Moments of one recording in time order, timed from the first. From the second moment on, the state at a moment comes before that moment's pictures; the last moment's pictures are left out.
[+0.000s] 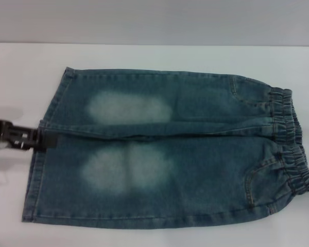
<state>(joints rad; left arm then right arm) -0.57 -1.64 1.24 0.43 1.58 1.69 -2.19 0.38 2.08 -0.33 0.06 -0.74 -1.48 0.26</state>
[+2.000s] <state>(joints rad) -0.56 -1.74 1.08 0.50 2.21 1.66 -2.44 0.38 2.08 -0.31 0.04 -0.74 -1.40 0.28</state>
